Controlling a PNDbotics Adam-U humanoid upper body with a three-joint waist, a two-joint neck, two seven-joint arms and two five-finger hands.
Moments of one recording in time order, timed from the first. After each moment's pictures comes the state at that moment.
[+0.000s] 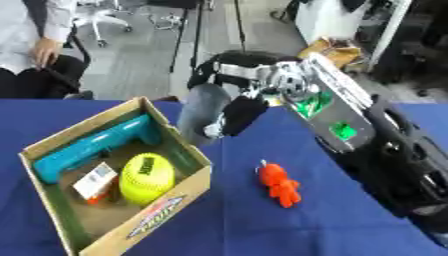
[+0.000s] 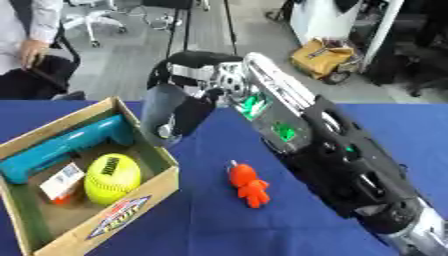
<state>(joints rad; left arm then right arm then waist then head) -0.37 0.26 0.04 -1.99 -0.53 -0.14 0.22 -1.13 -0.67 0.40 -1.58 0.57 0.40 0.66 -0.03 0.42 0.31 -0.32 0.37</state>
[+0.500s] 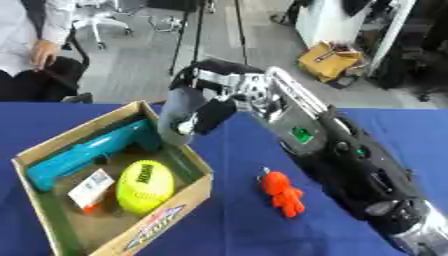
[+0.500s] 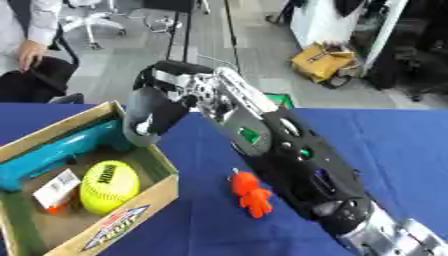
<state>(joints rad) -0.38 0.26 0.04 -1.99 -0.52 -0.15 0.23 -1.17 -0.60 0.38 -1.39 0.60 0.36 0.52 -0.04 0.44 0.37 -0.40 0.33</state>
